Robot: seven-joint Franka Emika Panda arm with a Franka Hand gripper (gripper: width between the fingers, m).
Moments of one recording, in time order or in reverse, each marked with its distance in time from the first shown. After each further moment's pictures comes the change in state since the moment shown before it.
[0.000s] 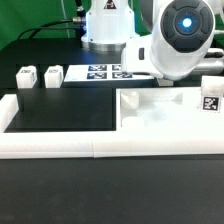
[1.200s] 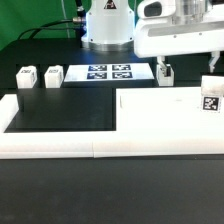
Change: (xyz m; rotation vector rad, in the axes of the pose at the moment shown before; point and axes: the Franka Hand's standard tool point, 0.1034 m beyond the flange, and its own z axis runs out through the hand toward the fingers) arm 0.005 -0.018 -0.059 0.119 0.831 0.015
